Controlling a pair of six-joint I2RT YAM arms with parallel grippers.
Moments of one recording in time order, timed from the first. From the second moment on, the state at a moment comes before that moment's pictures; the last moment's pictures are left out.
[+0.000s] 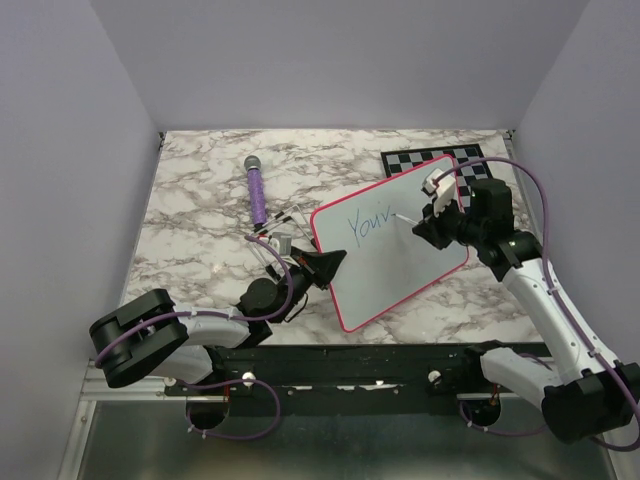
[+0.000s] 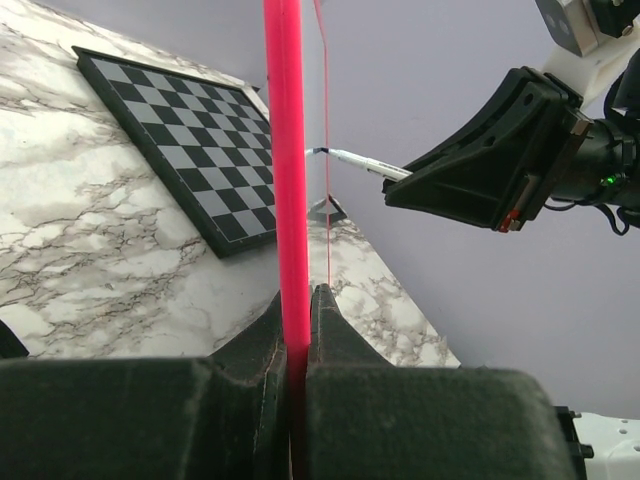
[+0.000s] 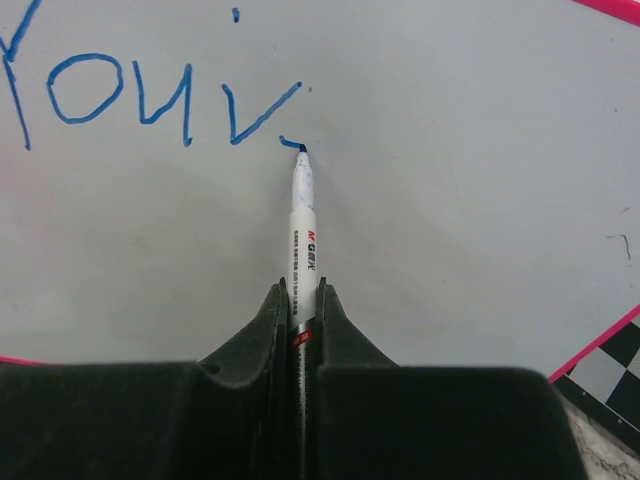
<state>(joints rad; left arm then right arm) -1.02 1.32 0.27 1.27 -0.32 -0.66 0.25 1.04 0.95 -0.50 -0.43 -0.36</state>
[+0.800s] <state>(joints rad) -1.01 1.33 0.27 1.29 -0.33 -0.66 0.23 1.10 1.00 -0.48 -0.46 -0.36</state>
